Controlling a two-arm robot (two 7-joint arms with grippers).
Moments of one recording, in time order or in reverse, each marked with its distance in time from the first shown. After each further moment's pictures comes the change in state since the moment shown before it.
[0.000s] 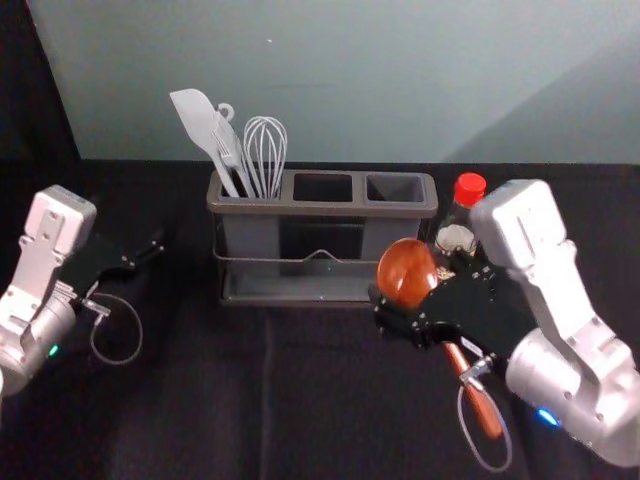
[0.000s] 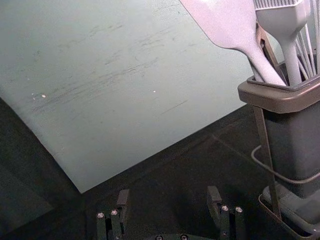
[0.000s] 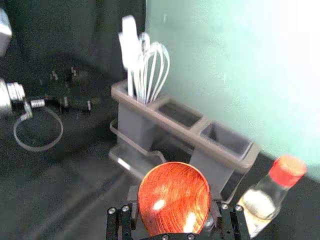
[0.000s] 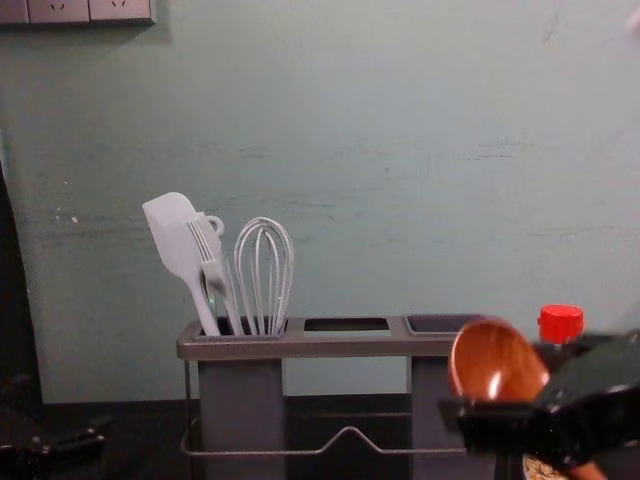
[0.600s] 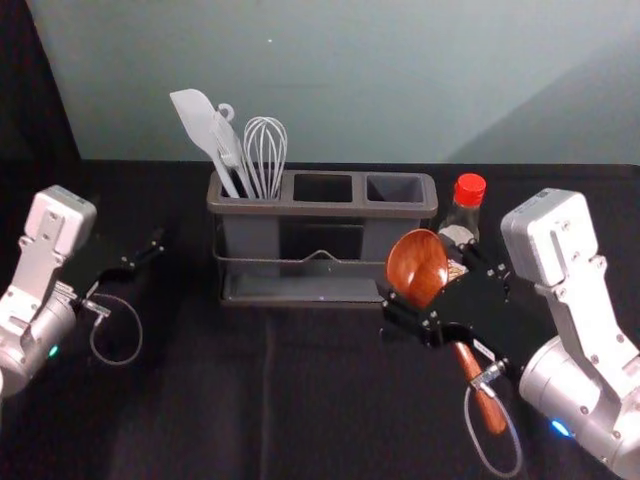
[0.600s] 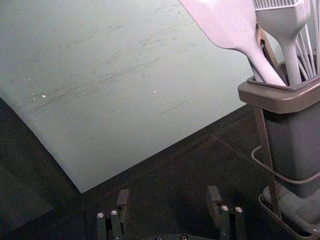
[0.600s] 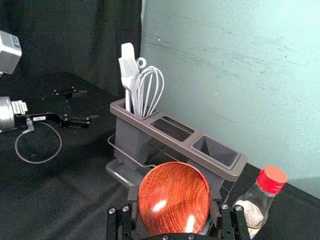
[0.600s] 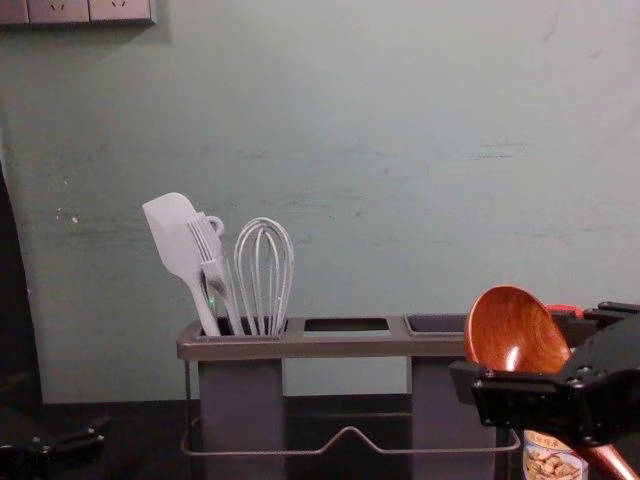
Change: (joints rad) left arm 0.000 0.000 0.000 0.000 0.000 0.000 0.000; right arm -0.060 0.015 0.019 -0.036 0.024 -0.103 -0.040
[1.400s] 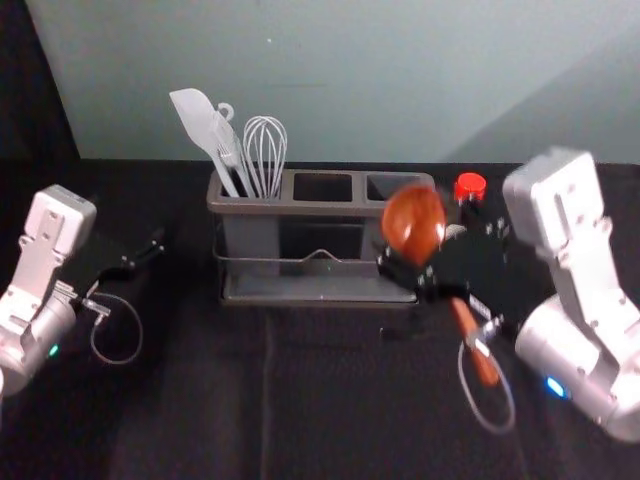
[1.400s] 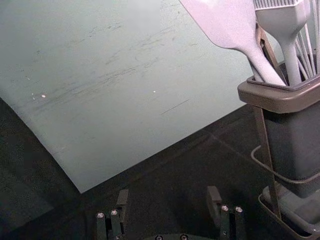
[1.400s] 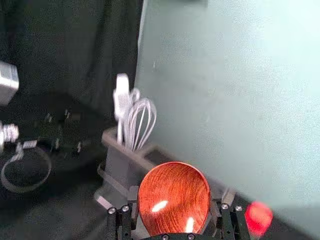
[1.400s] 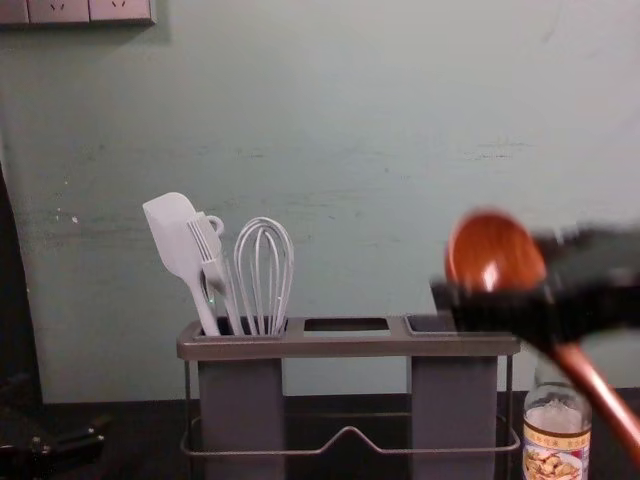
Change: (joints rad) left arm 0.000 0.000 0.000 0.000 0.000 0.000 0.000; right arm 0.088 -0.002 -0.022 0.004 -0.011 -0.034 -0.018
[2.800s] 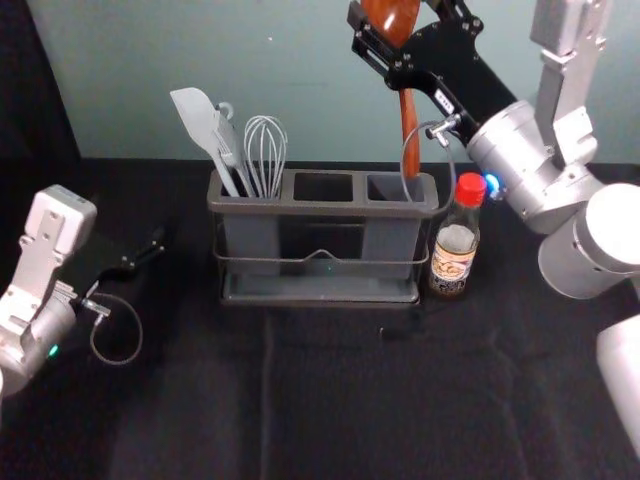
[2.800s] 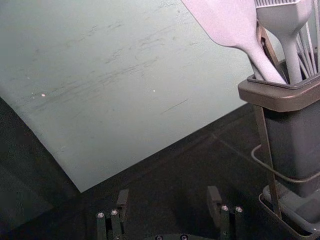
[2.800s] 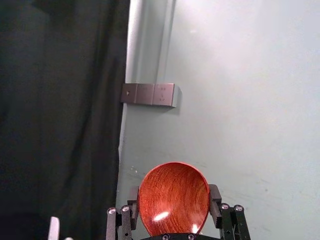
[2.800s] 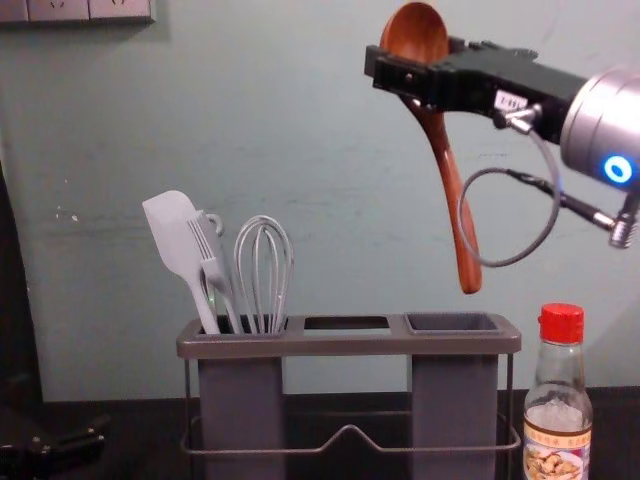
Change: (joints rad) left arm 0.000 0.000 0.000 0.000 0.000 0.000 0.000; right arm 0.515 -0.137 -0.027 0.582 0.248 -0.450 0.014
